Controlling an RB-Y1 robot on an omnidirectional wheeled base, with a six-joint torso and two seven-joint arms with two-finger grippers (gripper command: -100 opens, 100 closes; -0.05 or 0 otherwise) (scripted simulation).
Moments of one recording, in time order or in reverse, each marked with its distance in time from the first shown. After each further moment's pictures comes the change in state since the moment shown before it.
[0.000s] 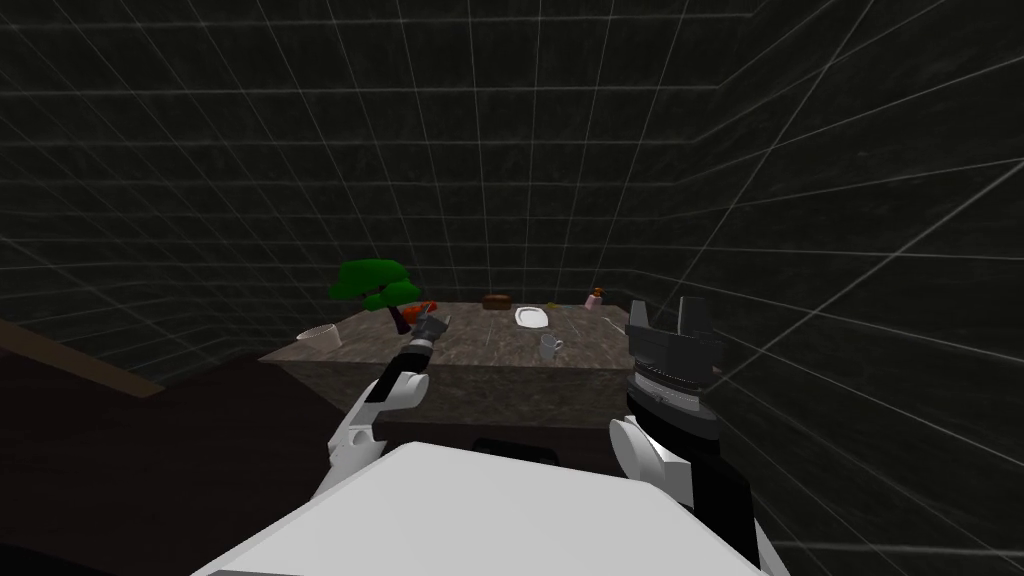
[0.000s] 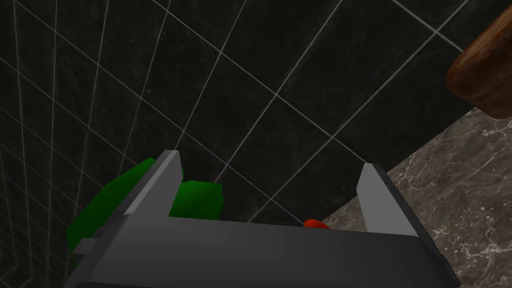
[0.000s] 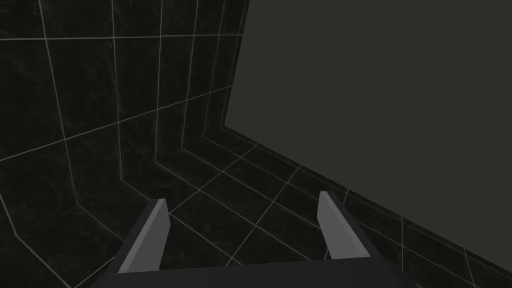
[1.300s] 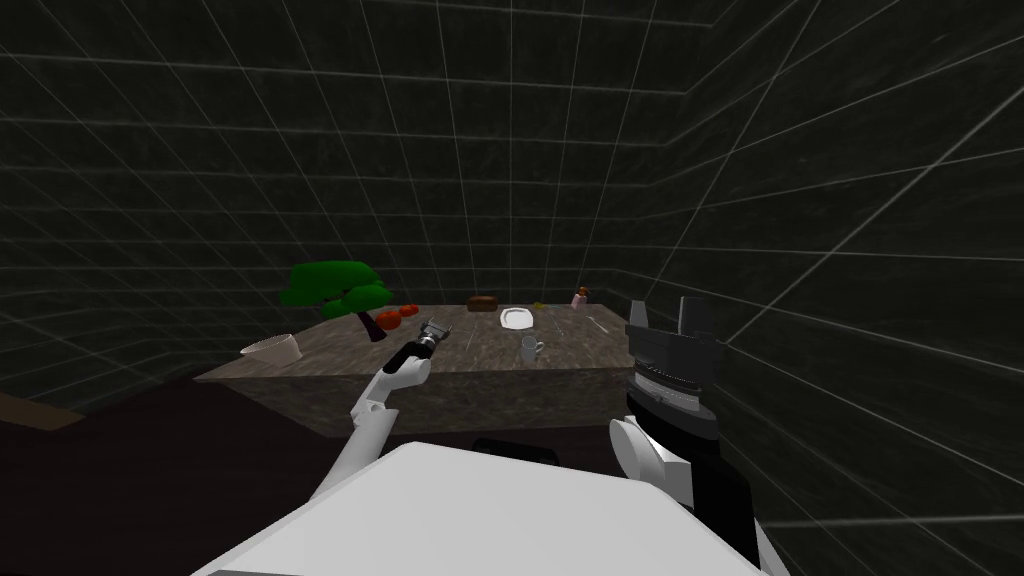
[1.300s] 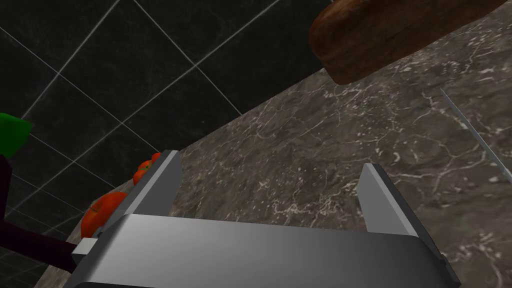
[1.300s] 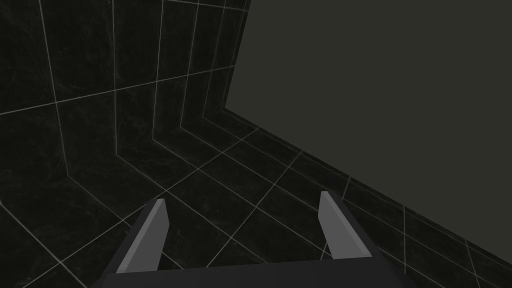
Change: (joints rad) left arm -0.176 0.029 0.104 0.237 0.086 0.358 0.278; right arm 0.000 0.000 0.000 0.000 0.000 0.000 0.000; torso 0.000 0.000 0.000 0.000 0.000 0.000
